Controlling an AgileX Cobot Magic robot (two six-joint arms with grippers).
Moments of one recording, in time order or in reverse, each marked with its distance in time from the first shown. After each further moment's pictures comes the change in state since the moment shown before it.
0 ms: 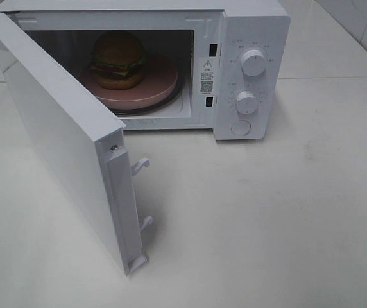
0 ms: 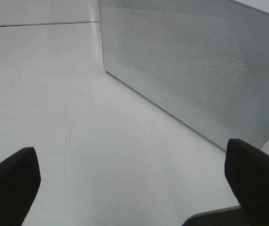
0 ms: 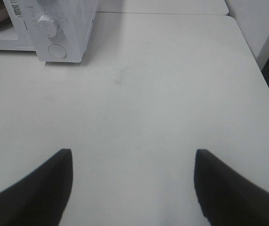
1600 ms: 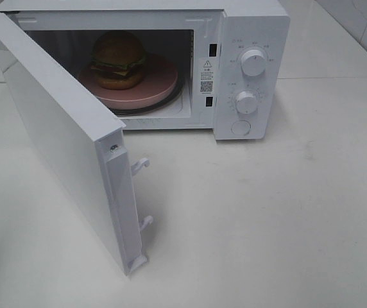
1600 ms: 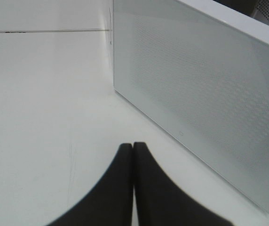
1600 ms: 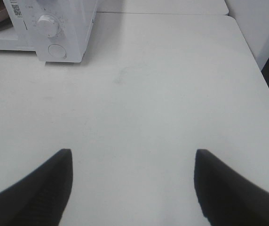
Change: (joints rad) left arm 0.000 0.407 0.018 0.004 -0.386 0.003; right arm 0.000 0.000 0.000 0.001 0.000 0.000
